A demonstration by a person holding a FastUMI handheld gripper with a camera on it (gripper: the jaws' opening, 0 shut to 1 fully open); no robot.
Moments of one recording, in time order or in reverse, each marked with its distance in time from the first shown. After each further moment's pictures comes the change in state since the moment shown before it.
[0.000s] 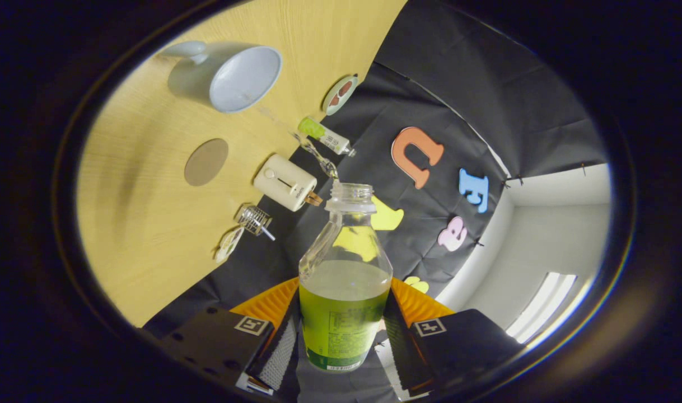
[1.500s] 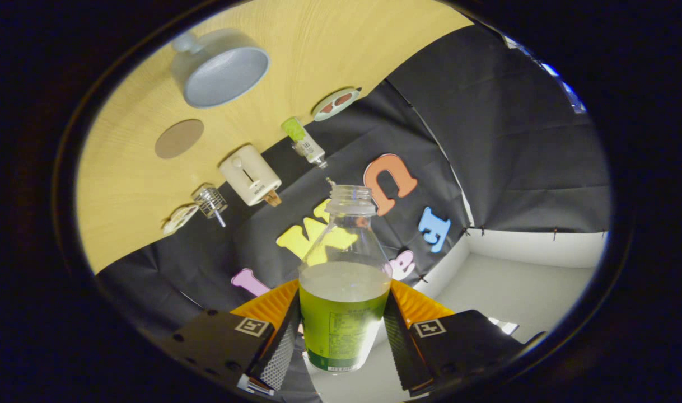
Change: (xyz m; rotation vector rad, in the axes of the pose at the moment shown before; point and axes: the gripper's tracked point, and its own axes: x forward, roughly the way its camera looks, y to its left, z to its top) arm -0.008 -0.086 0.027 -0.235 -0.040 -0.249
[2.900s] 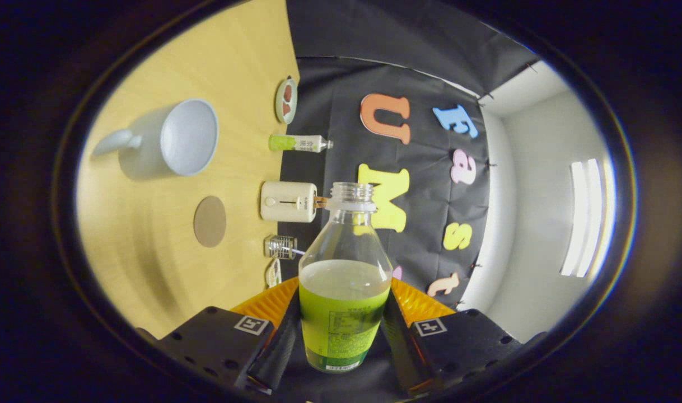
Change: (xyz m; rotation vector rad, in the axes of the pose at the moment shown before) arm -0.038 0.140 0.007 0.867 0.196 0.397
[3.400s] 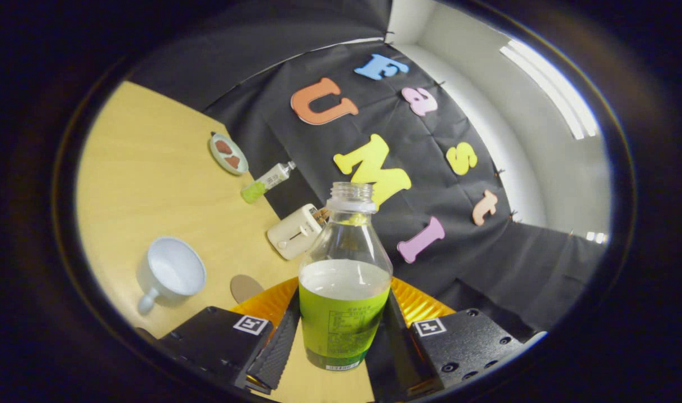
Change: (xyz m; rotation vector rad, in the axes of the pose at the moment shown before) arm -0.017 -0.006 0.034 0.628 0.094 0.172
